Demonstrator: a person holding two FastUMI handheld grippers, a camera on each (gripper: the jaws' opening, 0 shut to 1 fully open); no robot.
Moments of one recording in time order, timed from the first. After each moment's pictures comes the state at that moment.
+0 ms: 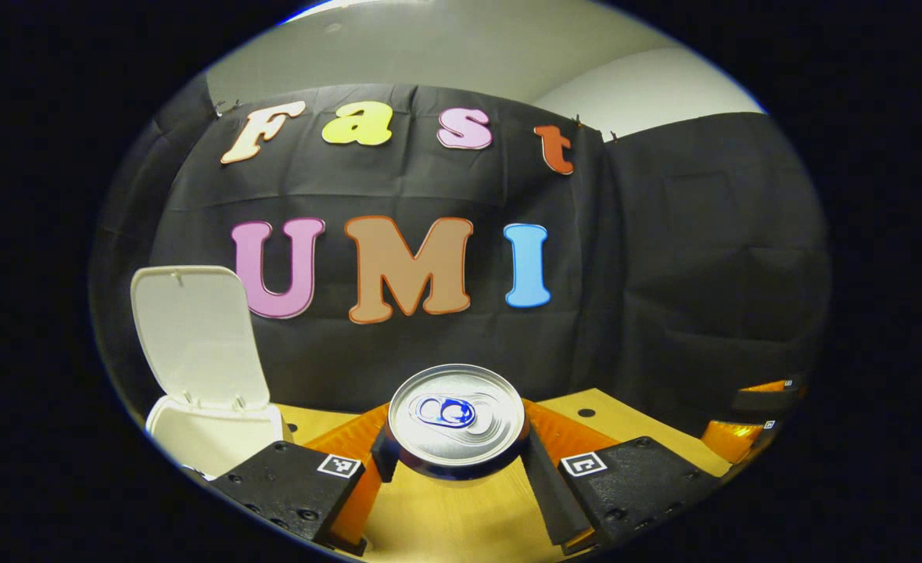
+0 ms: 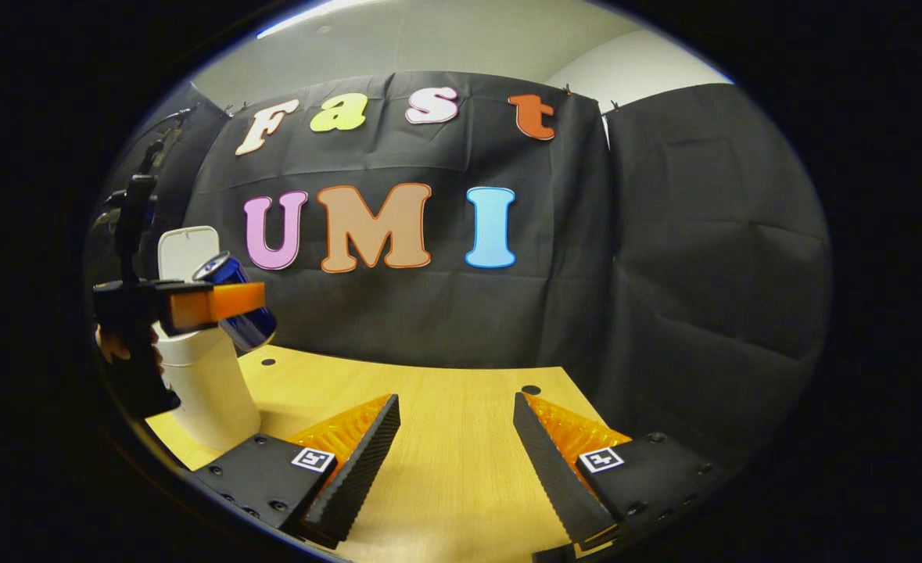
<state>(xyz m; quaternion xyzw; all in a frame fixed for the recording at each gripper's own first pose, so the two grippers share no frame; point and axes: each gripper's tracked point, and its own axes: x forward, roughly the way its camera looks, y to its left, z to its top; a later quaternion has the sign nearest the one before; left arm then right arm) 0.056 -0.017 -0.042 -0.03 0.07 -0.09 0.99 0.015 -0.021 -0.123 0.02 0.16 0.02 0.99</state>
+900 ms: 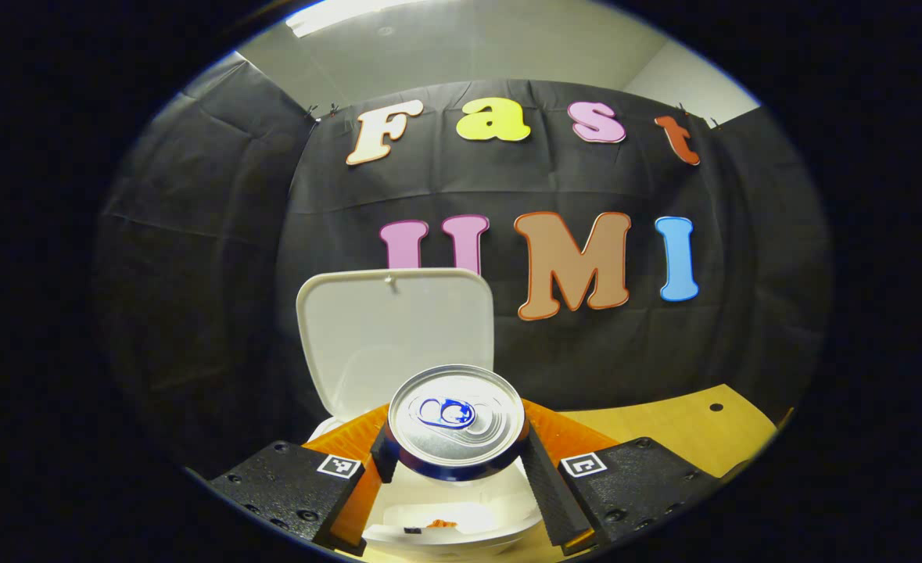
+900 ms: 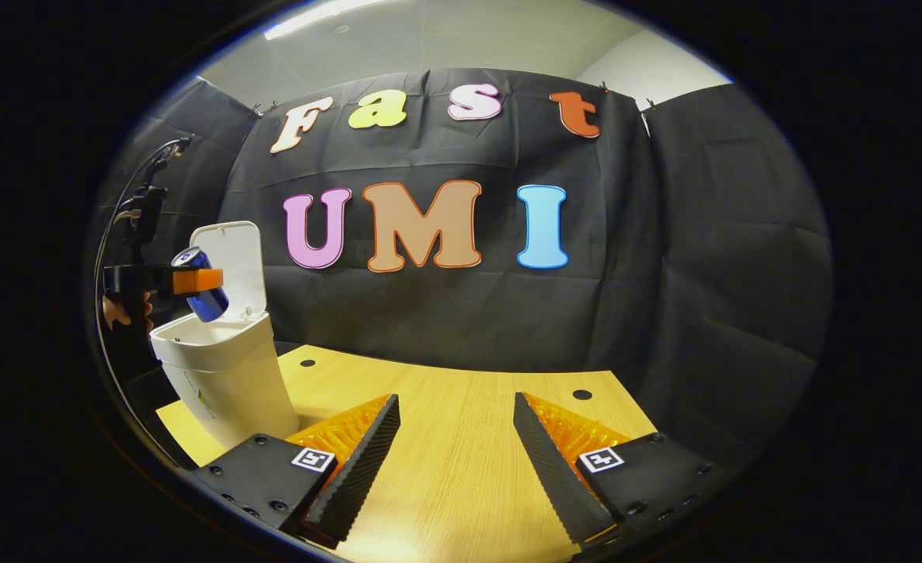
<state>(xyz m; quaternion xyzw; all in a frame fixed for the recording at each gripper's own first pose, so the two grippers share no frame) 0.039 0.193 -0.069 0.00 0.12 0.14 0.98 0.032 0.050 -0.127 0.01 0.16 0.08 0.98</state>
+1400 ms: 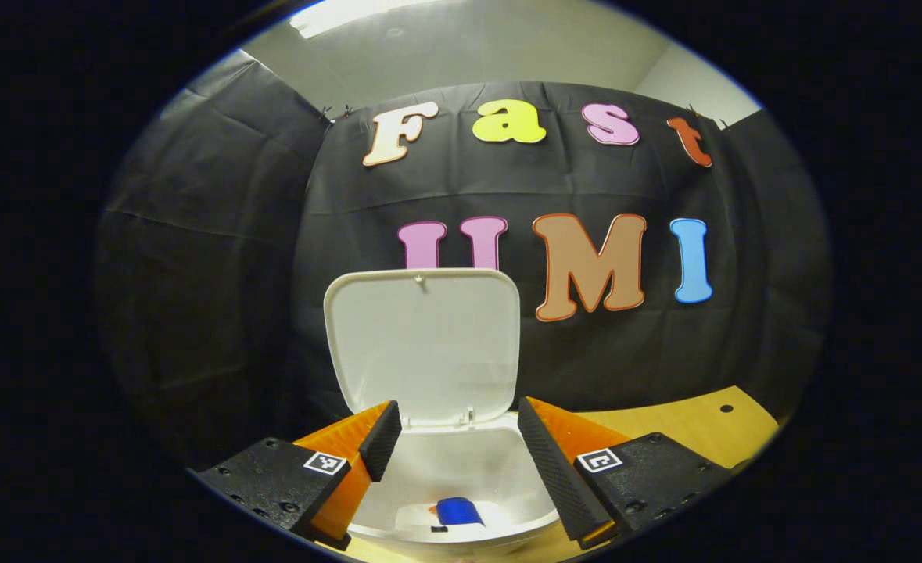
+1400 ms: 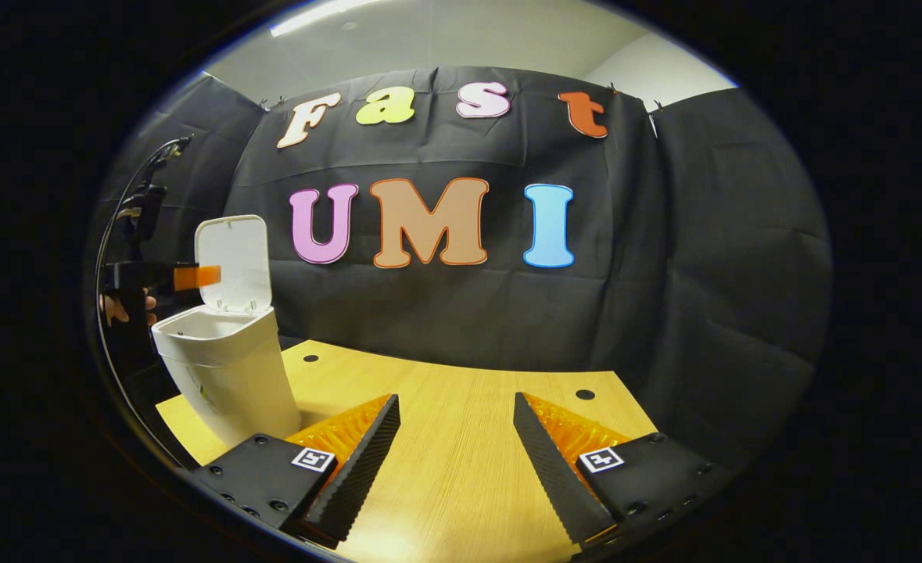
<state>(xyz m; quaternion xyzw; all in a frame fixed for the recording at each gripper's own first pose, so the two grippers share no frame) 0.036 0.205 -0.040 0.00 0.09 0.16 0.98 0.030 0.051 -0.126 0.01 0.16 0.08 0.98</state>
